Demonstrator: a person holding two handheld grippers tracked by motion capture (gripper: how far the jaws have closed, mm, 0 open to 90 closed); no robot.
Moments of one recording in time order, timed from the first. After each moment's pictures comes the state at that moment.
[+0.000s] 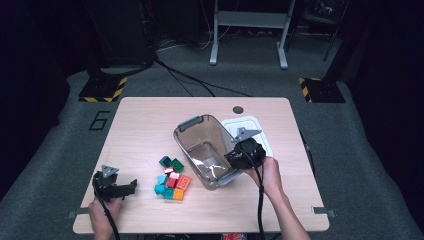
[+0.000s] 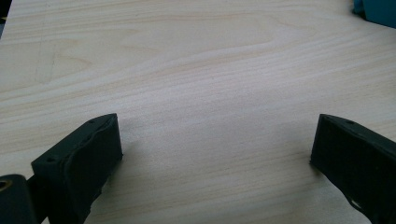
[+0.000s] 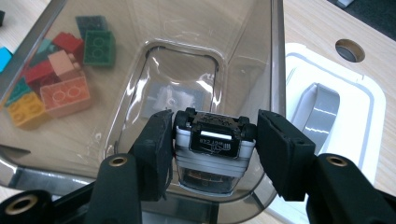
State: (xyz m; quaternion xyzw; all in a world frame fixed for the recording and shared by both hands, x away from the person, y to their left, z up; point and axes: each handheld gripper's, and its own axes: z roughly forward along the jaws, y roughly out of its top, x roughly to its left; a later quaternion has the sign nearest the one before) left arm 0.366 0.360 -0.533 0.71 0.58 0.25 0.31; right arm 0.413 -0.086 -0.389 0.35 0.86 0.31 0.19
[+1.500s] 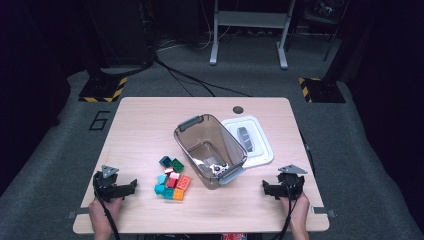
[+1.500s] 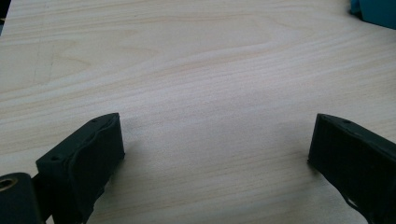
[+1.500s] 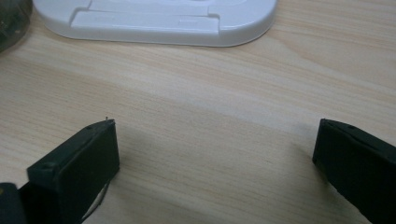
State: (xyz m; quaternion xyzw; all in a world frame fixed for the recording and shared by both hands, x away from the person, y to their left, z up) left arm 0.365 0.360 -0.532 0.71 0.58 0.25 0.31; right arm 0.381 -0.219 -0.530 0.55 0.74 0.32 0.23
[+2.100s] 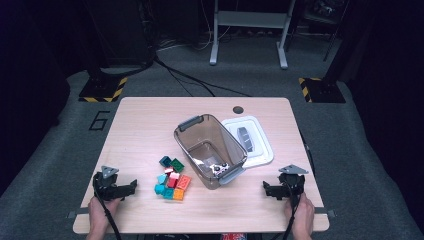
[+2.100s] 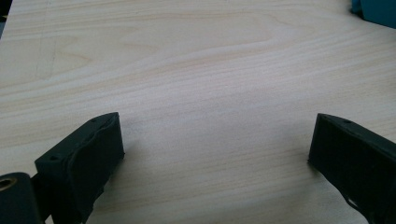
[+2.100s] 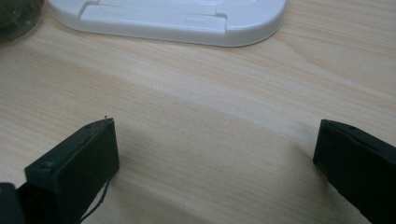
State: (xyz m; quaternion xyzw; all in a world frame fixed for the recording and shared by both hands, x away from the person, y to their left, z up) left arm 0.363 0.359 -0.533 0.71 0.58 0.25 0.31; right arm 0.381 -0.223 -0.530 0.52 0.76 0.32 0.22
